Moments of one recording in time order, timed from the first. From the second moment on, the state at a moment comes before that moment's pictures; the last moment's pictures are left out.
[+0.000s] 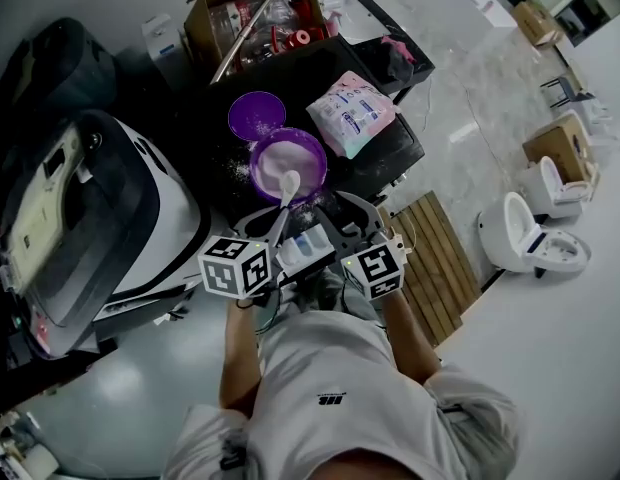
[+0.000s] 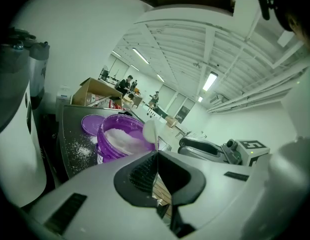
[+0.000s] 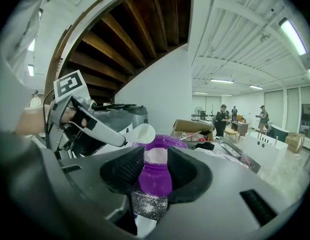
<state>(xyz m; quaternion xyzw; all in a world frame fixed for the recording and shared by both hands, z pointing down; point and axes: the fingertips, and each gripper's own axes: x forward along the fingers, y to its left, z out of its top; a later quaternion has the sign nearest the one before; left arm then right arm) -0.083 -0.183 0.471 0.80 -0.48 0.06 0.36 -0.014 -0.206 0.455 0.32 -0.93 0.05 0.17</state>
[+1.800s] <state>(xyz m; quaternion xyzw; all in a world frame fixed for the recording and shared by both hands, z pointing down) -0.045 -0.011 0.559 0.69 -0.62 0.04 0.39 0.044 -0.079 0.559 0.21 -0.95 0.09 0.22</state>
